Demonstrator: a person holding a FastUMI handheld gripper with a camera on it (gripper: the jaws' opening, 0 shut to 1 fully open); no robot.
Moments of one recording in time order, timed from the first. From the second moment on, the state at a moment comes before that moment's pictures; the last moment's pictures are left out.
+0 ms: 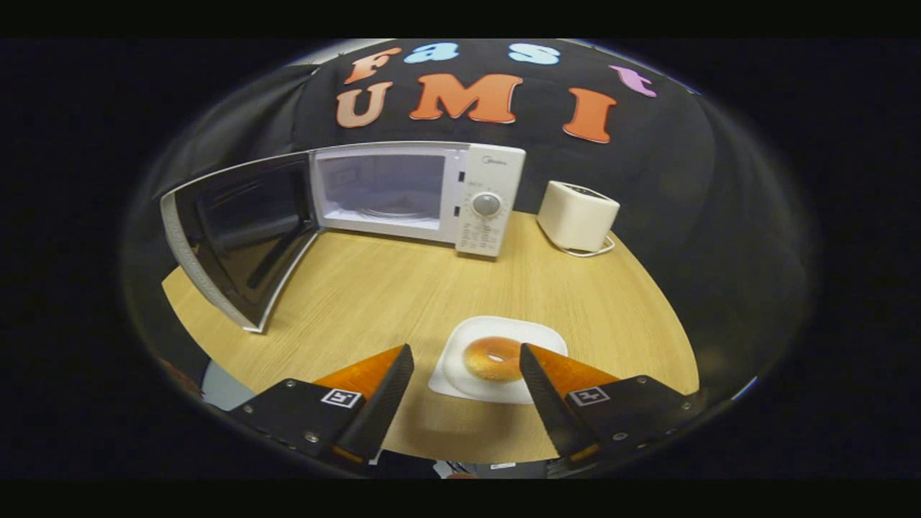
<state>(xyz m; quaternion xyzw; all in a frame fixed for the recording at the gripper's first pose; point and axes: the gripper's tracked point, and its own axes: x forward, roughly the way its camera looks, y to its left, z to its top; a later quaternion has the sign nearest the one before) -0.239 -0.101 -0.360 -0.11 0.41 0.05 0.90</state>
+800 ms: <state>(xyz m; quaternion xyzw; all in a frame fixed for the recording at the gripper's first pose) -0.222 -0.125 -0.428 -0.06 0.46 0.04 0.88</state>
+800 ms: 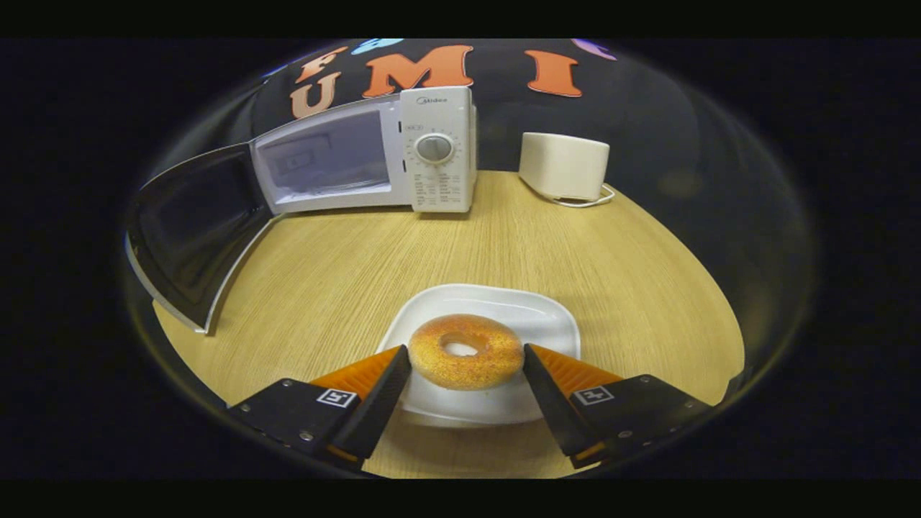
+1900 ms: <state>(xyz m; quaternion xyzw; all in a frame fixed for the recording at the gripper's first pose) -0.131 0.038 -0.347 -0.06 0.38 0.10 0.92</state>
